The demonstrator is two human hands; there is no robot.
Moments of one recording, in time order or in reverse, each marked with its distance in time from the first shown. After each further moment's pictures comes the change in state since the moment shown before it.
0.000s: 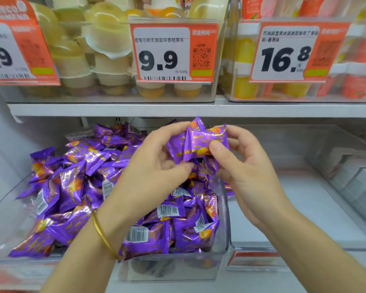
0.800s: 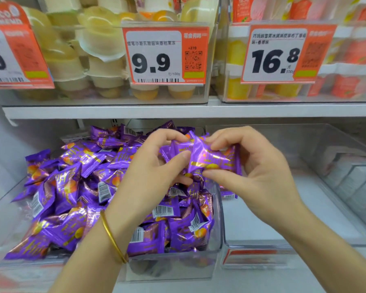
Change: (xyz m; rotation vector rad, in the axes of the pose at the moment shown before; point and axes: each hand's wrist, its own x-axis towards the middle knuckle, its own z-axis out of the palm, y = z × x) left_hand 0.000 0.008 0.014 0.049 0.113 -0.153; right_hand -0.005 -0.015 -0.023 -0.496 -0.225 -0.481
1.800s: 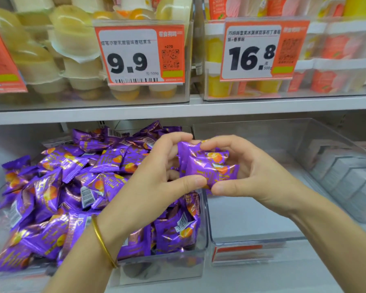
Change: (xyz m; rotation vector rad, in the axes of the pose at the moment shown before) left_hand 0.005 -0.018 0.012 0.036 -0.320 0.141; right_hand -0.007 0.015 -0.035 0.432 -0.257 0.444
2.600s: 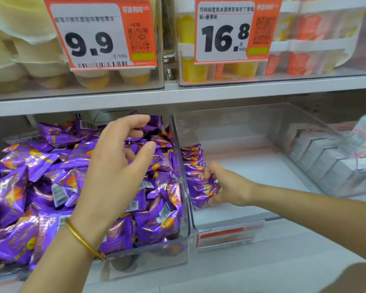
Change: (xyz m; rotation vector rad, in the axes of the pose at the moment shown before) left_hand 0.000 -0.007 -0.005 0.357 0.392 0.120; right_hand 0.003 0.103 -0.045 -0.729 -0.037 0.422
